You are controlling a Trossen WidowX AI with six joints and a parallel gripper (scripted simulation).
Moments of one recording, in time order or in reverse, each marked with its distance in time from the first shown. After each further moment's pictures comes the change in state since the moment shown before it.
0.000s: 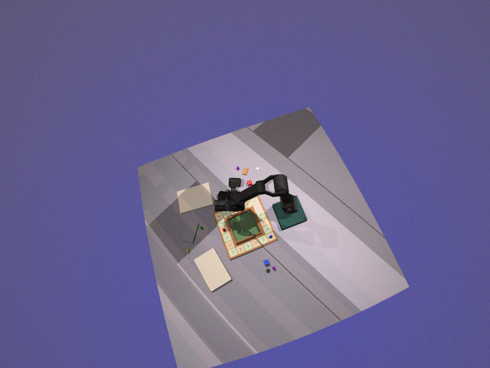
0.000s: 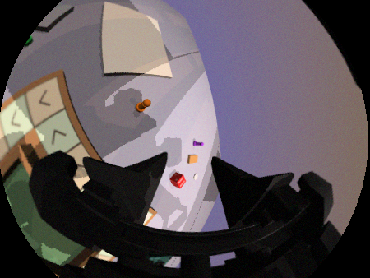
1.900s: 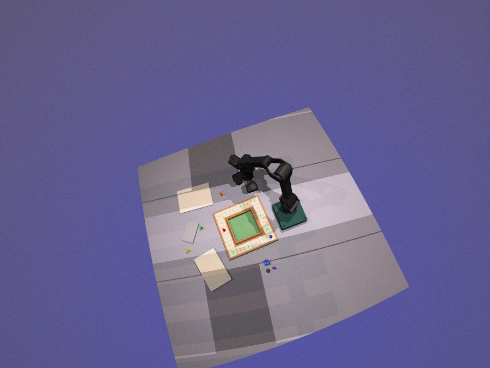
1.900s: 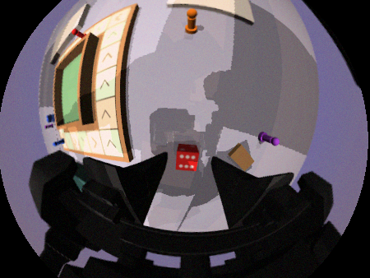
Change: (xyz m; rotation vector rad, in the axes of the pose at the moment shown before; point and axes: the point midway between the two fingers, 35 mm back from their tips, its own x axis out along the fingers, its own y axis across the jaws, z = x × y) arm 0.081 -0.020 -0.093 -0.372 0.087 0.937
